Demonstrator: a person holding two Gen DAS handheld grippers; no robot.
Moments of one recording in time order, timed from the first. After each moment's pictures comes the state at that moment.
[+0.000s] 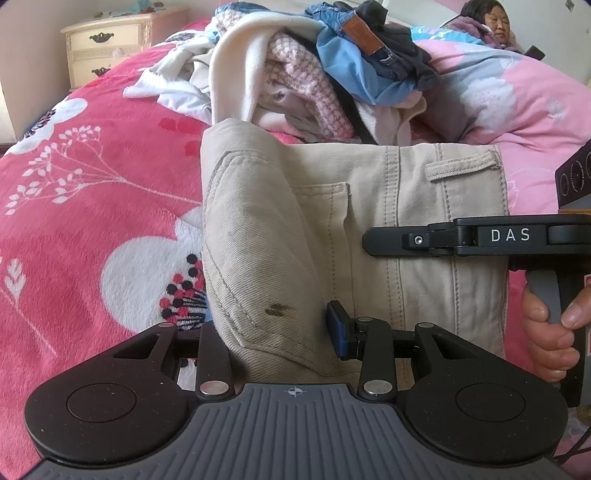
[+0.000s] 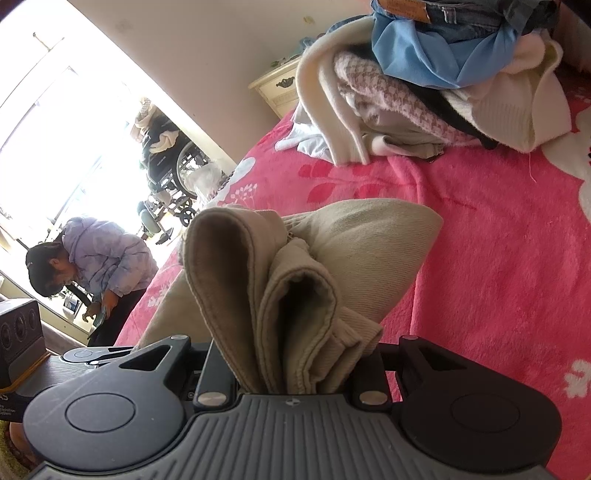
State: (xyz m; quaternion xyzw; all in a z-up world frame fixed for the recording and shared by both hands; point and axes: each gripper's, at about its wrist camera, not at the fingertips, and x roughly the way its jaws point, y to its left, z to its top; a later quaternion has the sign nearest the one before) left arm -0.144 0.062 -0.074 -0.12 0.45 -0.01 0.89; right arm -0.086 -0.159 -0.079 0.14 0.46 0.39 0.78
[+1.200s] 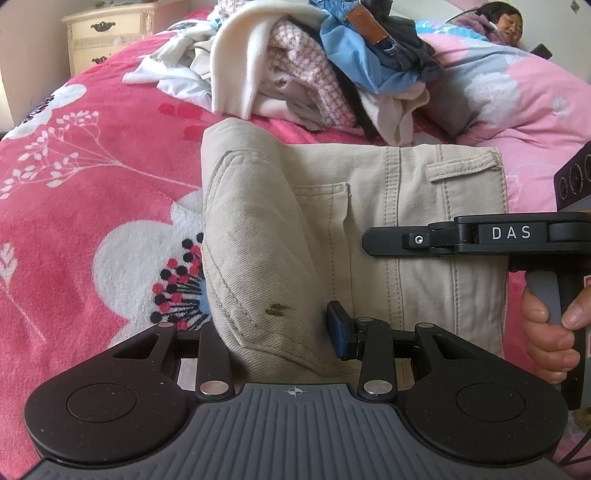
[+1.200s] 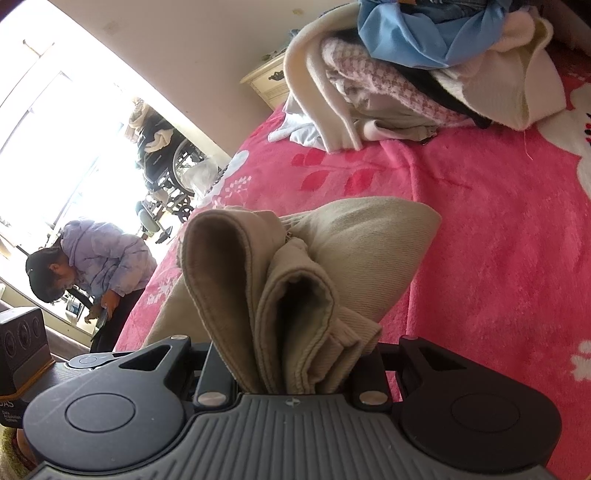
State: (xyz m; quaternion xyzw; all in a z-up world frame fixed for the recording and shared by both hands) left arm -0.146 0.063 -0.085 -0.13 0.46 -0.02 0.88; right arm -0.085 -0.161 -0.090 0.15 0.48 0.38 0.77
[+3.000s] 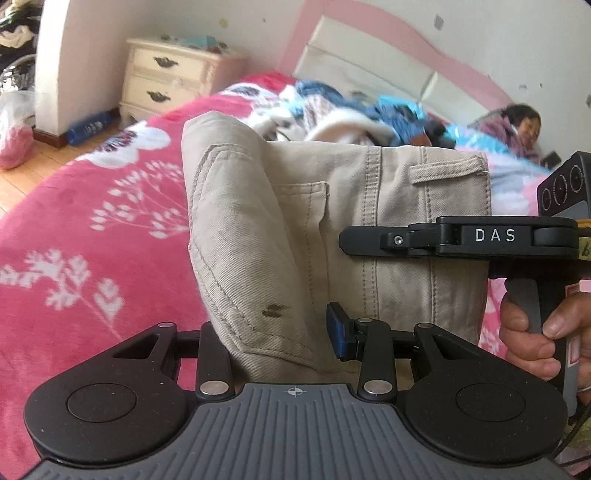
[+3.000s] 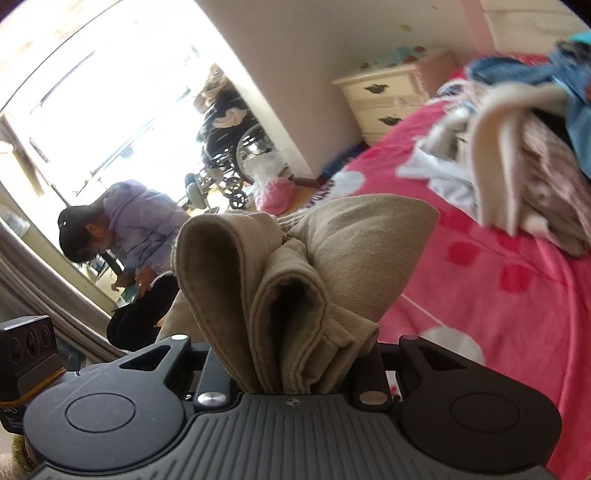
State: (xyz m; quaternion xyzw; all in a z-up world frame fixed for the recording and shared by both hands) left arm -0.205 0.180 -0.031 -0.21 0.34 0.03 0.91; right arm -0.108 0.004 0.006 0.06 0.42 0.48 0.77
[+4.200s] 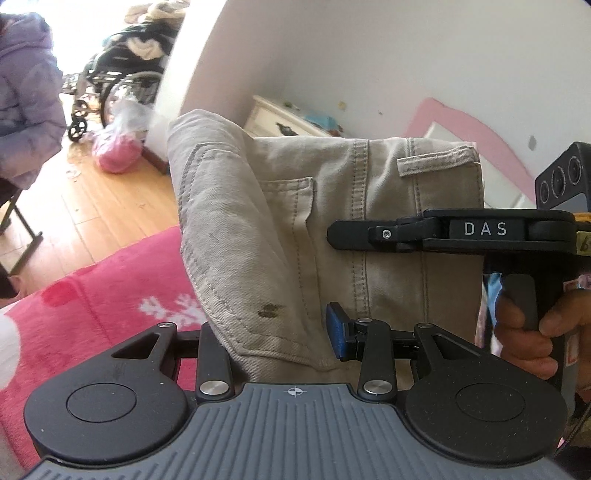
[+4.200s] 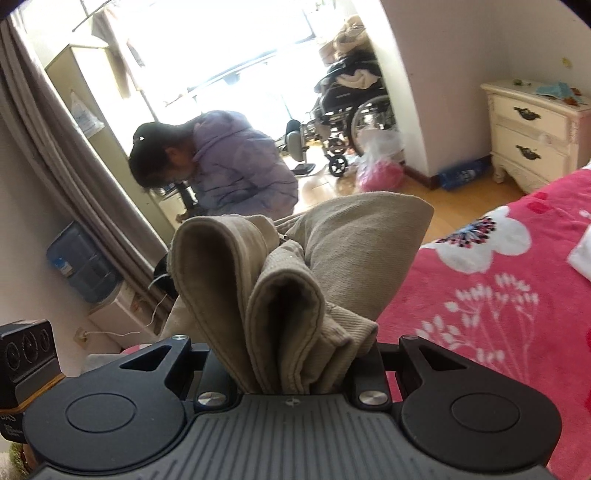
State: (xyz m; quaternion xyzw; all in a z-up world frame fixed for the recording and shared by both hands) left arm -0.280 0.283 -0.017 -0.29 0.23 0.21 0.91; right arm -0.135 0.204 0.041 -0.06 0.38 0.62 0.68
